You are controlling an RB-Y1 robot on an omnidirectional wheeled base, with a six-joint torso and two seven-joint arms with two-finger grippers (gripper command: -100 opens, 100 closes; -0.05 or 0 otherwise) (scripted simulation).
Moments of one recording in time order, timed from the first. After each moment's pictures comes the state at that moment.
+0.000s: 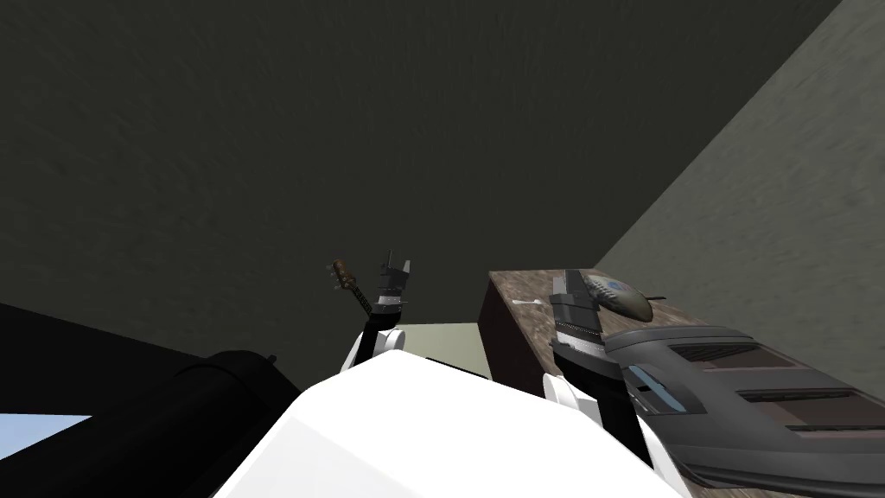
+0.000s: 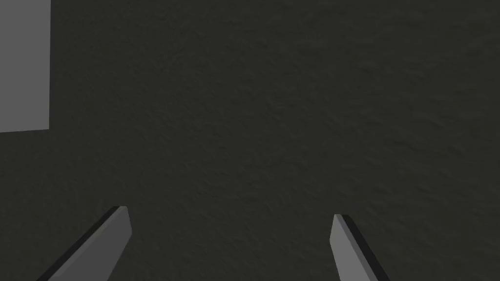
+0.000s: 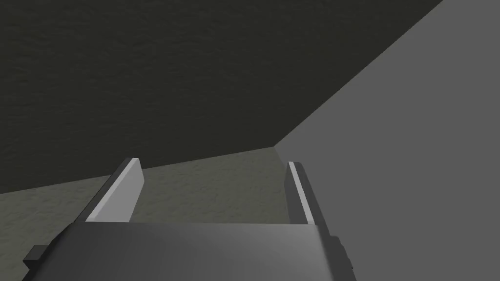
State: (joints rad) left arm 0.53 -0.05 -0.07 -2.29 0.01 -0.41 0.16; right arm 0.52 0.00 0.02 -2.29 0.12 -0.43 0.17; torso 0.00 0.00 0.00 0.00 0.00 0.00
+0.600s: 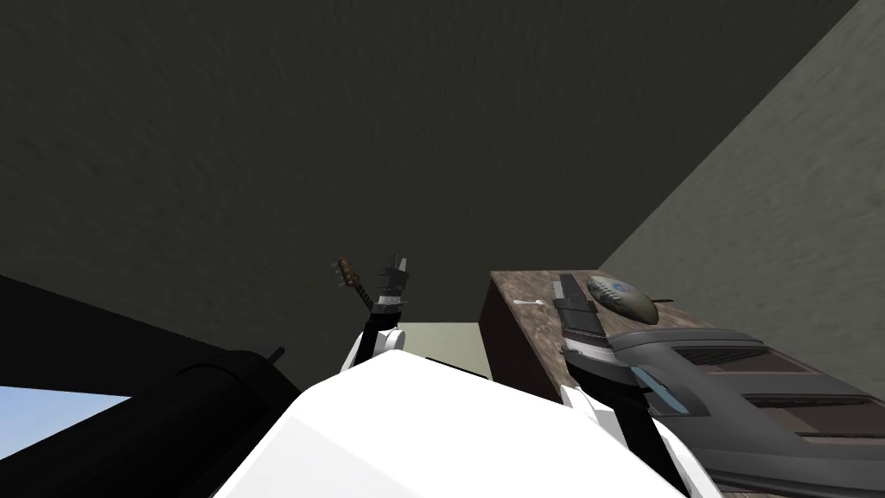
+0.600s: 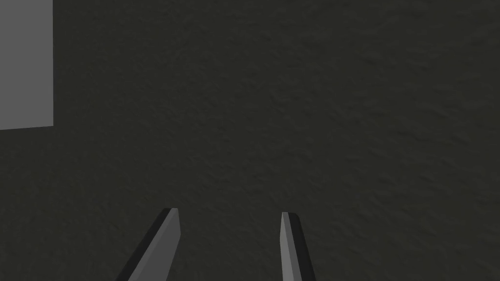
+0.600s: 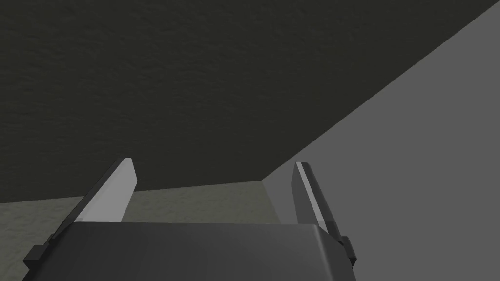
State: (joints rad) left arm 0.53 -0.05 -0.07 -2.29 0.01 -0.41 0.16; right arm 0.53 -0.15 -0.03 -2.27 0.11 -0.43 0.17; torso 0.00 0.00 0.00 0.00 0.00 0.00
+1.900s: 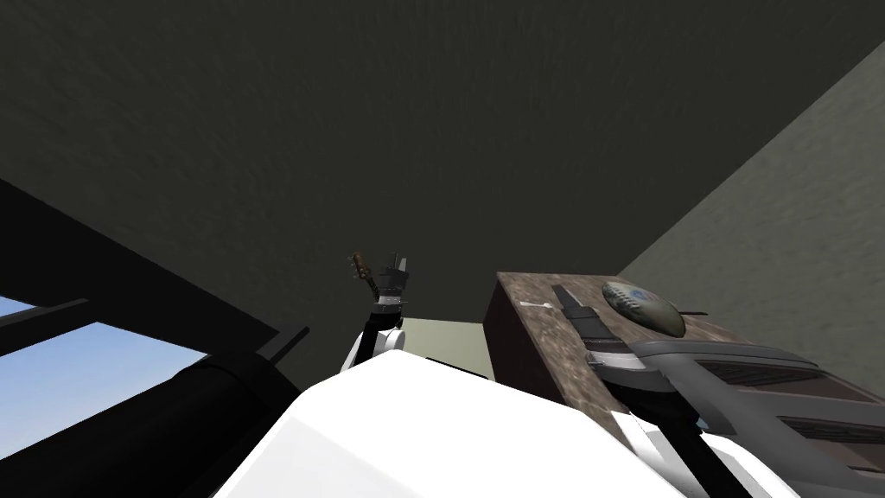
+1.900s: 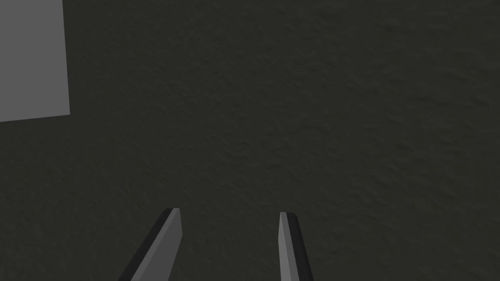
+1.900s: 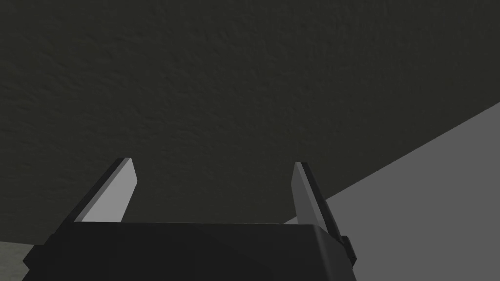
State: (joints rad) left arm 0.53 -0.05 -0.07 -2.29 0.01 -0.41 0.16; right arm 0.56 -0.49 -0.14 -2.15 0.13 -0.42 0.22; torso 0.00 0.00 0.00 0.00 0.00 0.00
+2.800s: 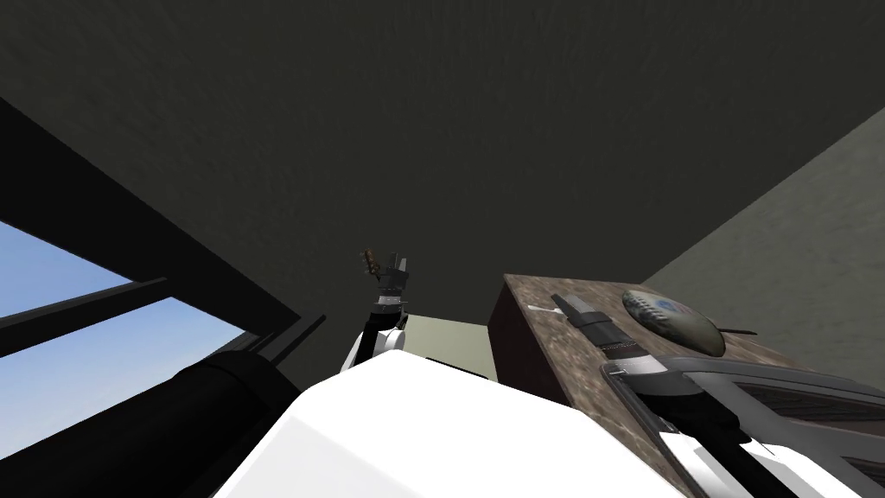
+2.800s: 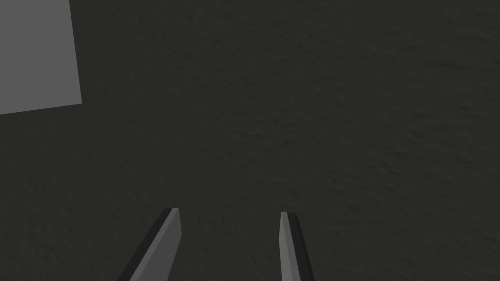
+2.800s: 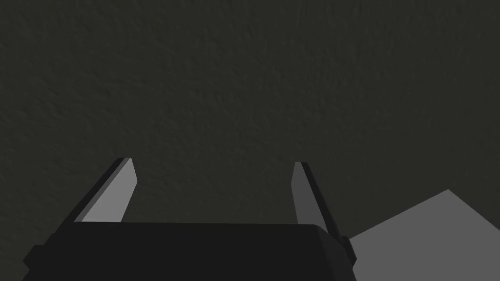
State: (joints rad) left arm 0.53 -0.05 -0.07 -2.29 0.01 -0.41 0.16; right arm 0.59 -0.73 -0.19 -2.04 0.18 -0.44 0.26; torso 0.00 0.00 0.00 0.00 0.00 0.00
